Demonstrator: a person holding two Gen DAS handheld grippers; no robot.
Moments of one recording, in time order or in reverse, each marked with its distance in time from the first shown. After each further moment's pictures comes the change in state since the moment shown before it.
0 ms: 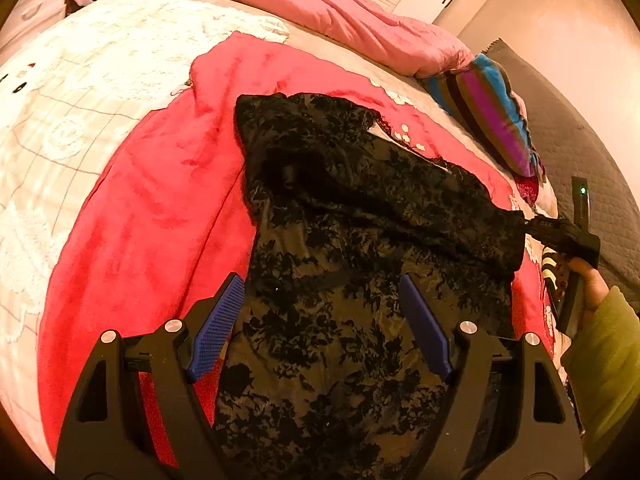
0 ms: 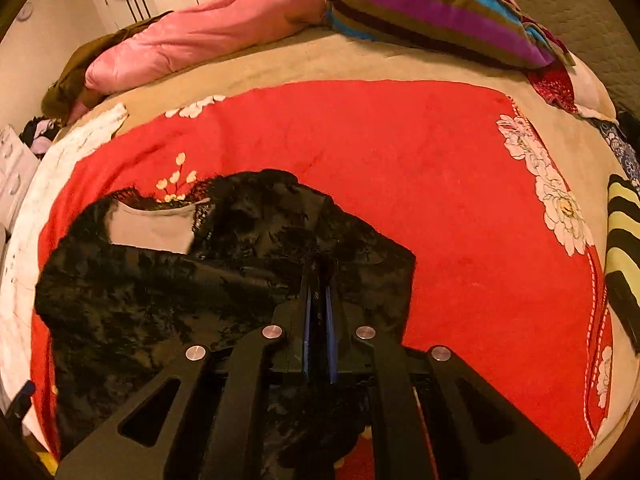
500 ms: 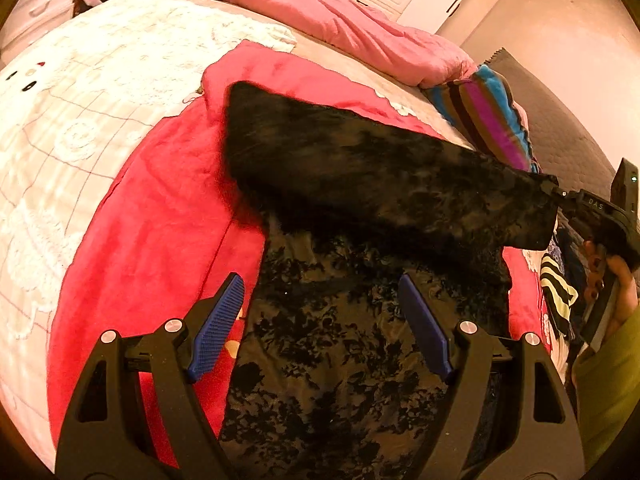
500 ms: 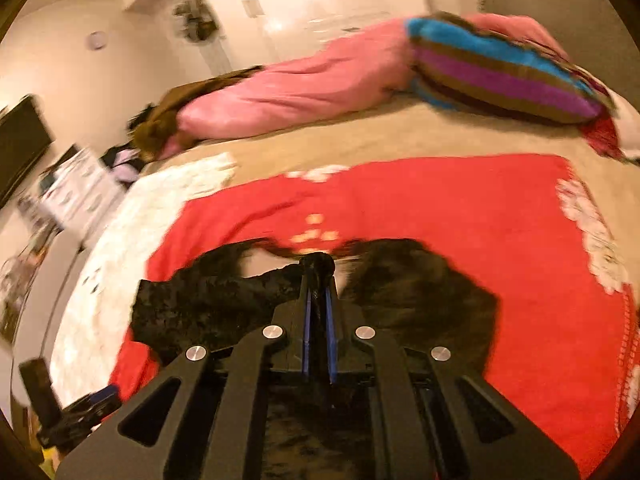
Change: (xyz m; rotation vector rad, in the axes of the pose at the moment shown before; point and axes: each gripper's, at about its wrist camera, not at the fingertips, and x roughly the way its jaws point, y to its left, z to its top) left arm -0.013 0.005 0.000 -0.026 -0.027 0.000; right arm -0.095 0.048 0.008 -0.020 -0.192 0.253
